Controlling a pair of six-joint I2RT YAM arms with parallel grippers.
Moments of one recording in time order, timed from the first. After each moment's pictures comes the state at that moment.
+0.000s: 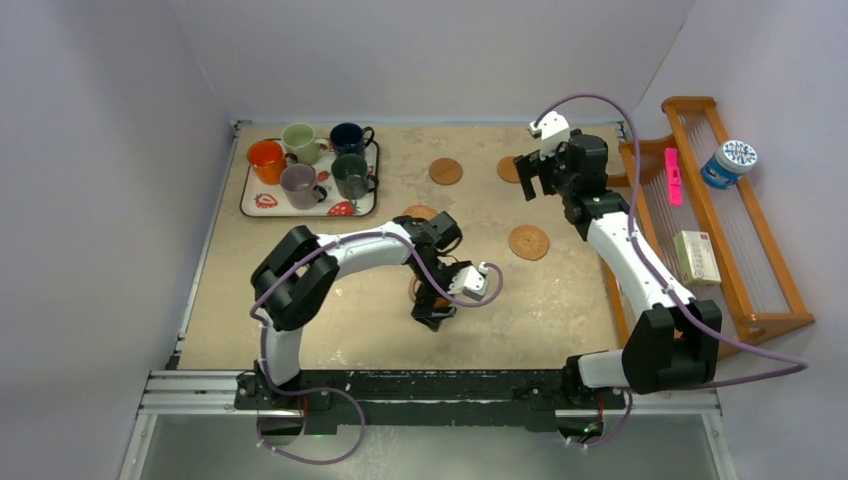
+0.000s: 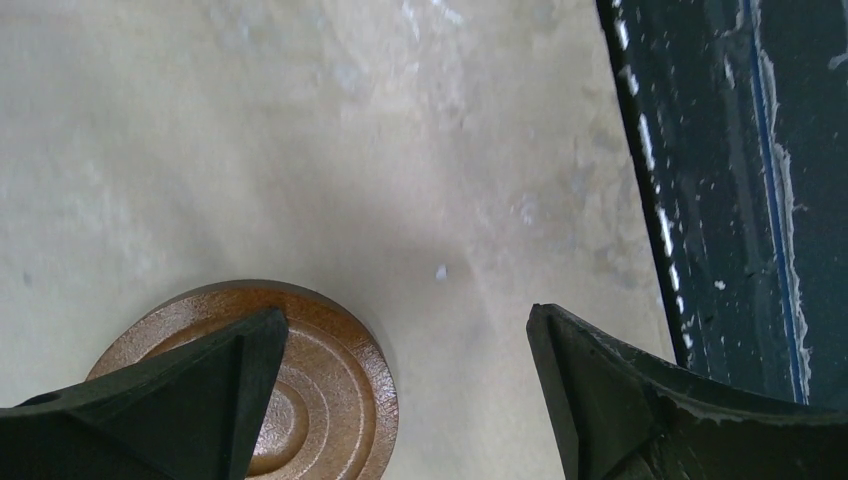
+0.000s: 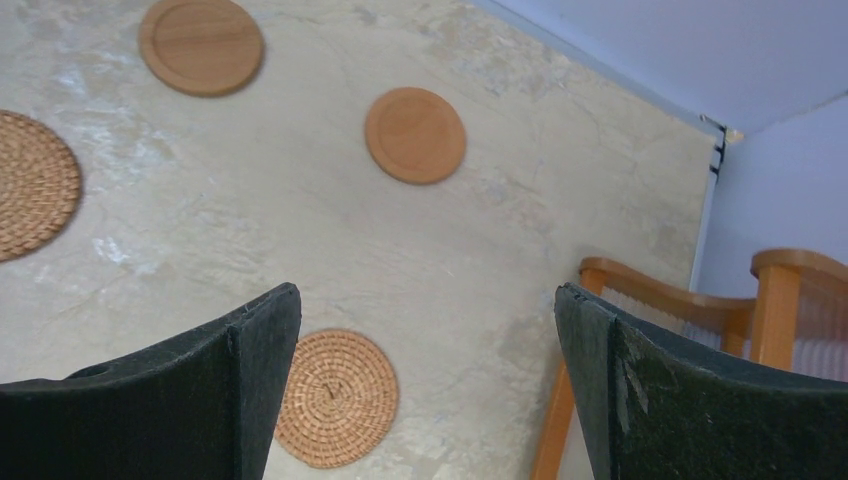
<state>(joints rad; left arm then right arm) -0.85 1.91 1.29 -0.76 0.68 0.89 0.17 1.36 1.12 -0.19 -0.04 -0.34</state>
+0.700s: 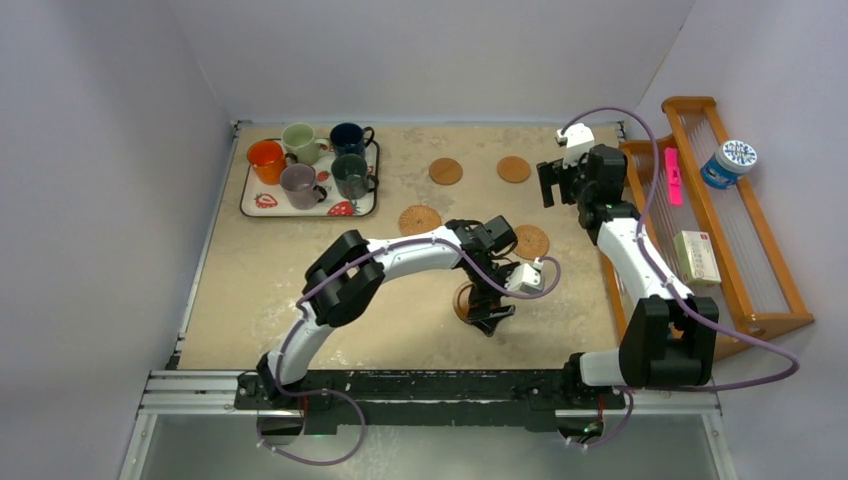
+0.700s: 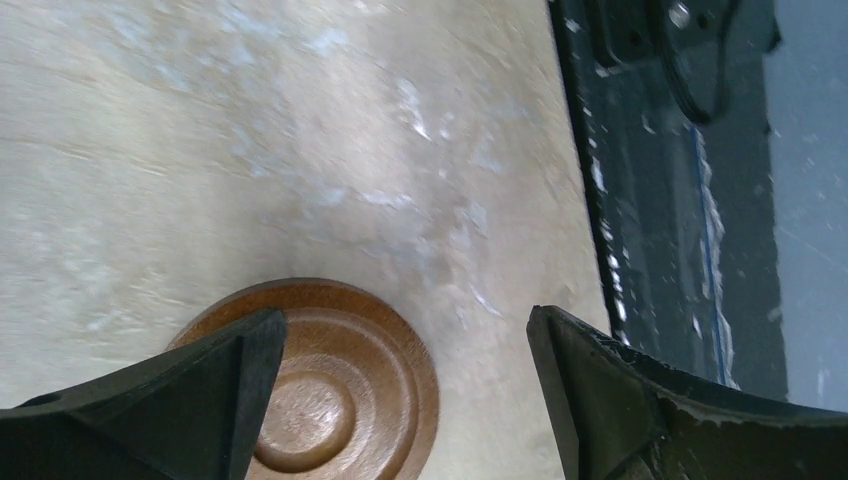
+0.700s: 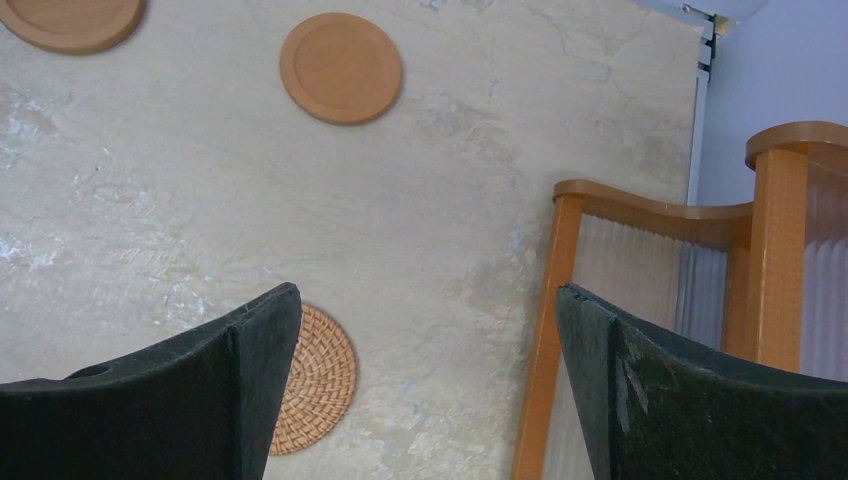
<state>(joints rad) -1.02 2.20 1.72 -0.74 0.72 0.58 0.01 1.38 1.00 -0.12 -0.08 -0.29</state>
